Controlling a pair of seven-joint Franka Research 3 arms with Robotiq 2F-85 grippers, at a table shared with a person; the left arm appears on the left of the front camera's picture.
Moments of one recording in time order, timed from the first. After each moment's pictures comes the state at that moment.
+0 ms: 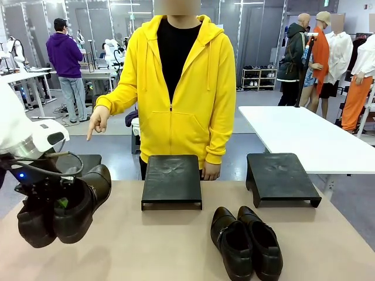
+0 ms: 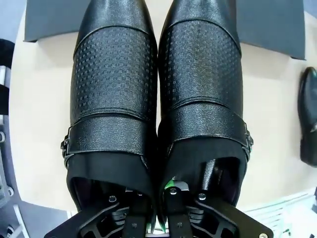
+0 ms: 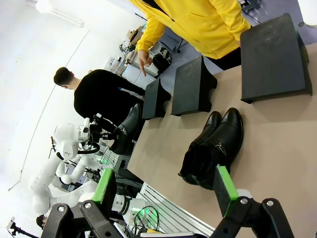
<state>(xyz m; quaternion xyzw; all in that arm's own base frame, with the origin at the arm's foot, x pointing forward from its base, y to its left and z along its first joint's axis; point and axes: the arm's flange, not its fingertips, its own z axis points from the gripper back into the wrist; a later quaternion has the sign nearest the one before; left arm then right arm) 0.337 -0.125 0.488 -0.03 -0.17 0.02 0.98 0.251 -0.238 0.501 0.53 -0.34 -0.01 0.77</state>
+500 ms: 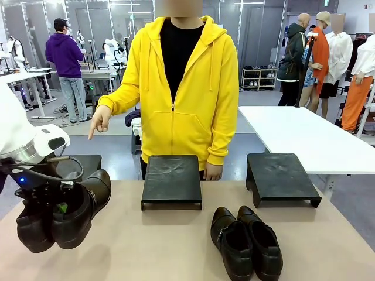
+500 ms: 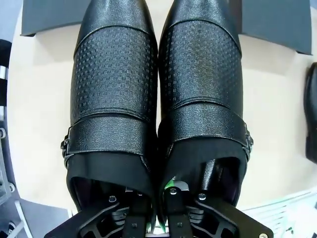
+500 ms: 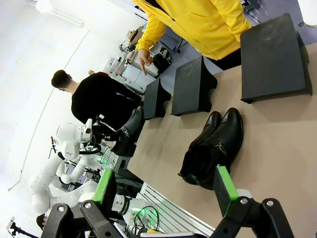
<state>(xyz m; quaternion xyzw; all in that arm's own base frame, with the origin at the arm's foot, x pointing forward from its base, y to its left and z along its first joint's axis) 0.338 -0.127 0.474 -0.03 -0.15 0.02 0.99 0.251 -0.238 0.501 0.53 -0.34 -0.01 0.77</state>
